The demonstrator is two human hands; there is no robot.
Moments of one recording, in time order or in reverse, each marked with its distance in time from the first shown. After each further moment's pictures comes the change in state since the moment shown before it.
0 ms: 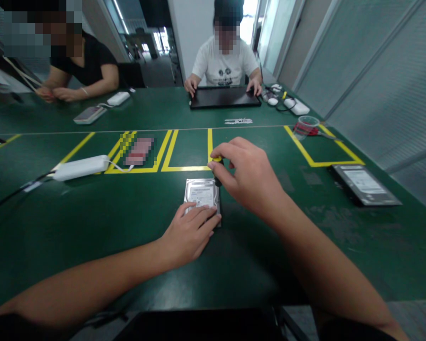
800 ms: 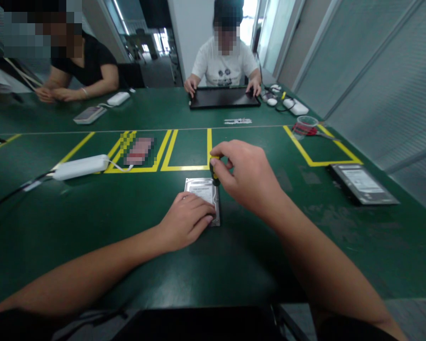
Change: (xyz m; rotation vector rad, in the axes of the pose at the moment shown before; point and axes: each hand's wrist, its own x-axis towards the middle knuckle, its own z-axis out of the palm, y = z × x) left_hand 0.019 -0.020 -0.015 -0.226 -0.044 -0.106; right_hand -0.002 0.000 0.001 -0.005 0.020 0.016
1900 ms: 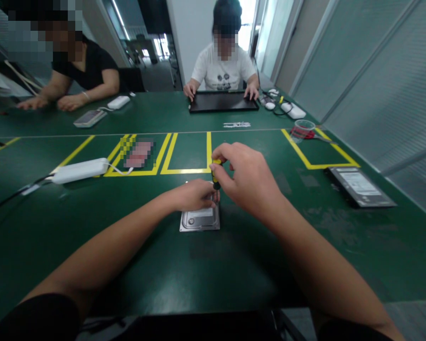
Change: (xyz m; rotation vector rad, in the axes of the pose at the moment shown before) left_hand 0.080 -0.040 -0.018 -0.169 -0.467 -0.061; right_hand 0.002 0.000 -0.001 0.002 -0.016 0.007
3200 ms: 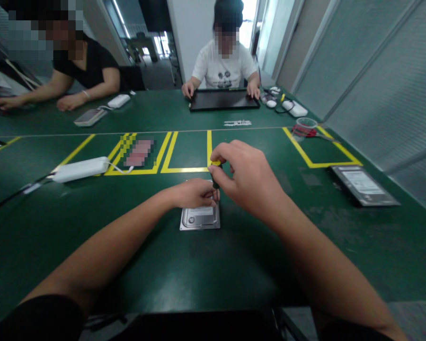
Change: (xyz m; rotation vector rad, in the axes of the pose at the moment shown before) left_hand 0.001 -0.008 -0.001 -0.004 -0.053 0.023; right_hand -0.001 -0.002 -0.006 -0.025 -0.056 -0.021
